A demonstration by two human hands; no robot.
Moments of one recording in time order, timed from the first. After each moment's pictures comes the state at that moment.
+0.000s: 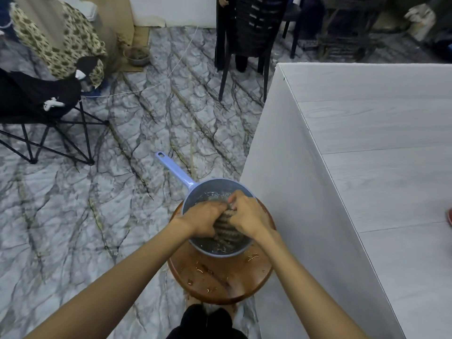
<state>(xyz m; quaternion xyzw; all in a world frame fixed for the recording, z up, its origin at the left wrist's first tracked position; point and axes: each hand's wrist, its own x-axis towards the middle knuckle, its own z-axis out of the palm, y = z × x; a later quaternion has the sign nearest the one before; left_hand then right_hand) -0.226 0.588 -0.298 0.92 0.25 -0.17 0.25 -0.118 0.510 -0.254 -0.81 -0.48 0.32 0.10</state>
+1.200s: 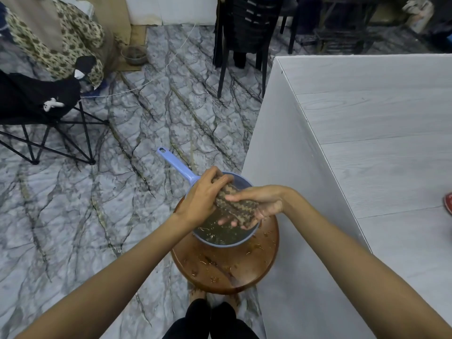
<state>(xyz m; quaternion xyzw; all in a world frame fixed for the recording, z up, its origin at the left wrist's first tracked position) -0.234 0.587 -0.288 0.92 0.25 0.22 0.21 -0.073 0.526 -0.242 -0.48 -0.24 0.83 0.14</state>
